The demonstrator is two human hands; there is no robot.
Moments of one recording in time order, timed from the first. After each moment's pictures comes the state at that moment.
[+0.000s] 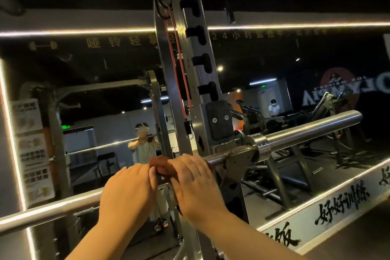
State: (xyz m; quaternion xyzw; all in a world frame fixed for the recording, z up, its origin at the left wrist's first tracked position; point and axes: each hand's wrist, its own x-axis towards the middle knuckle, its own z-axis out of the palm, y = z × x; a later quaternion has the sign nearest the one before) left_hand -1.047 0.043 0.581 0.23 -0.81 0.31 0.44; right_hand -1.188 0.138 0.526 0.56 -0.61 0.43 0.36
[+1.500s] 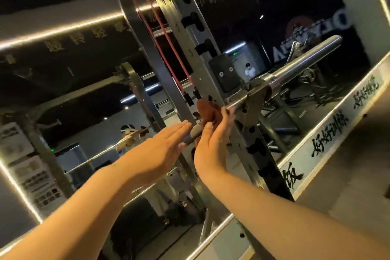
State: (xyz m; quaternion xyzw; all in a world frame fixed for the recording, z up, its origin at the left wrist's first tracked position) left_hand -0.997 0.002 0.636 0.01 -0.98 0.19 0.11; right_hand -1.098 0.075 0.545 0.19 -0.44 0.86 0.17
